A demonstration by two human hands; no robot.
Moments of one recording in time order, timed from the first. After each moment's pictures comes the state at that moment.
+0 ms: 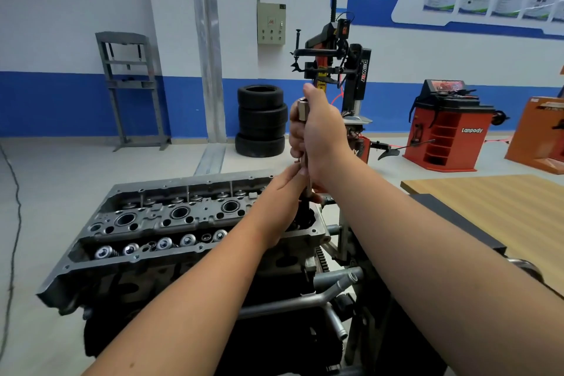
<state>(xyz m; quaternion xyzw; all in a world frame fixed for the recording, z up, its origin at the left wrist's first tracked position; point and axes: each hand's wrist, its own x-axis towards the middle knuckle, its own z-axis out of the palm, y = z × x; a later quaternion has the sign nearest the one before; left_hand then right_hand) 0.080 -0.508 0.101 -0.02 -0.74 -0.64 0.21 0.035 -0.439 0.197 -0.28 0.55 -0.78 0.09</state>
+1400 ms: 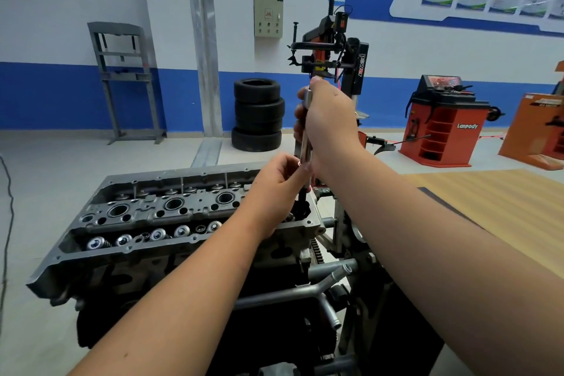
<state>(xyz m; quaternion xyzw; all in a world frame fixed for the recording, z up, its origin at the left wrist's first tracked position) 0.076 -0.511 0.098 0.02 -0.76 -0.60 0.25 0.035 -0.433 0.198 -0.23 0.59 -0.78 -0.02</state>
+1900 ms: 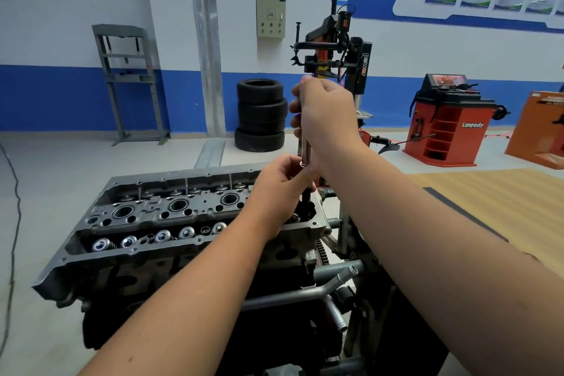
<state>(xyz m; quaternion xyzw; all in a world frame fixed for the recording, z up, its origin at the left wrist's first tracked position) 0.077 -0.509 0.101 0.03 -0.73 -0.63 0.26 0.040 -0.440 0.203 -0.25 0.62 -0.74 -0.07</state>
